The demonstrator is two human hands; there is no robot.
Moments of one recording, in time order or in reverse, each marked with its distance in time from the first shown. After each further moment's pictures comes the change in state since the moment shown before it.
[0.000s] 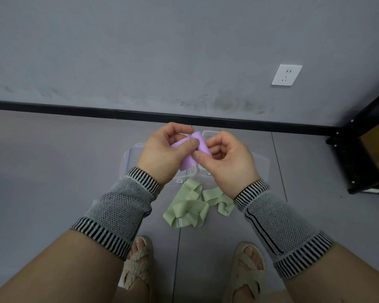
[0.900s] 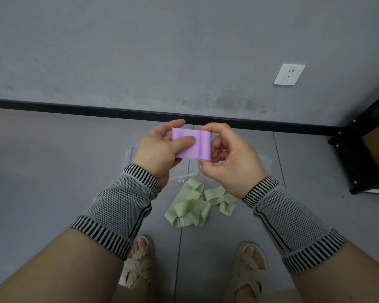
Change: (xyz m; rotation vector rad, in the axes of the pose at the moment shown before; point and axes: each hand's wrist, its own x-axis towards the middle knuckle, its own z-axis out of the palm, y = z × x) left_hand 0.003 0.005 -0.007 -0.258 0.046 -0.238; right_hand 0.002 -0.004 -0.009 -0.222 -0.126 -0.237
